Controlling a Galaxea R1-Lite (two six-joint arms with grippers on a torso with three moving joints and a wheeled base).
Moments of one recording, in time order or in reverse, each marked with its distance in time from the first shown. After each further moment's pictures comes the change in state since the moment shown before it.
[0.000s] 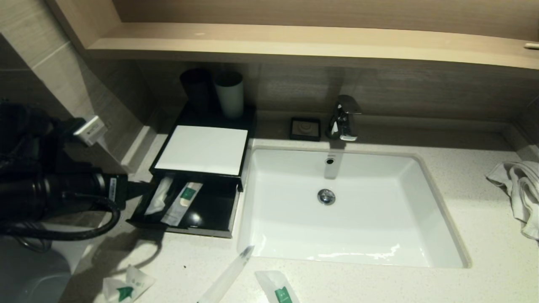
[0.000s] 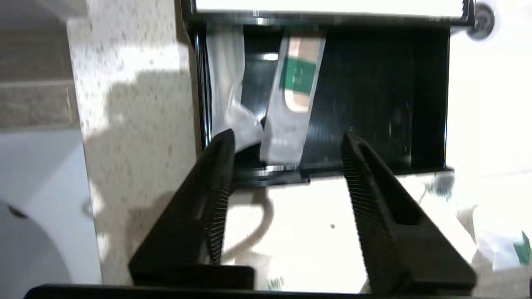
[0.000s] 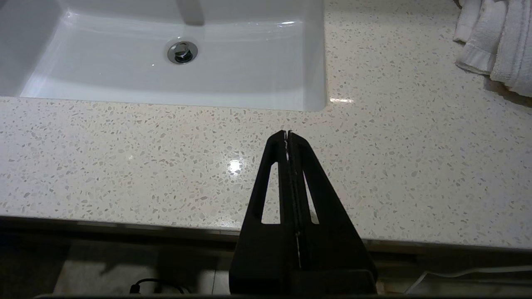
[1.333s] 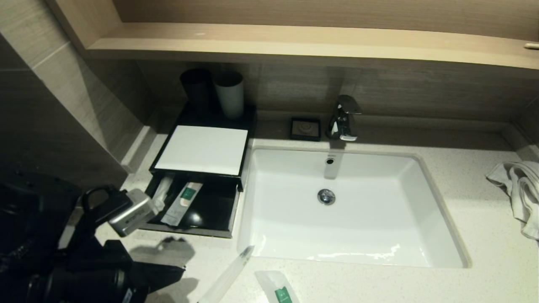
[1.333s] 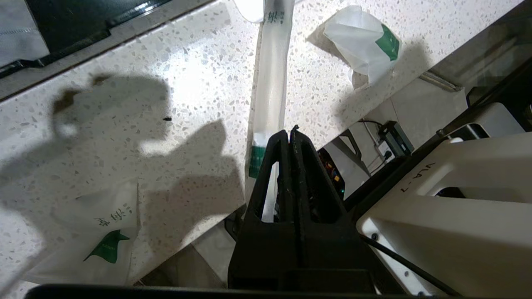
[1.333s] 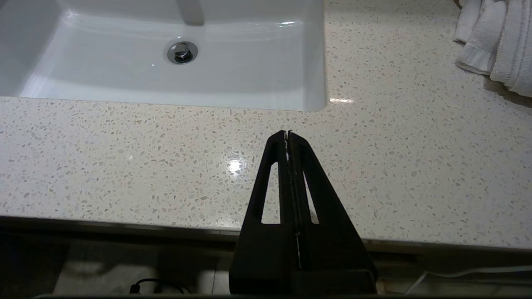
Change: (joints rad) left arm -0.414 -0.132 0.227 0.072 -0.083 0.052; right arm 0.000 0.000 0.000 0.000 0.000 0.000
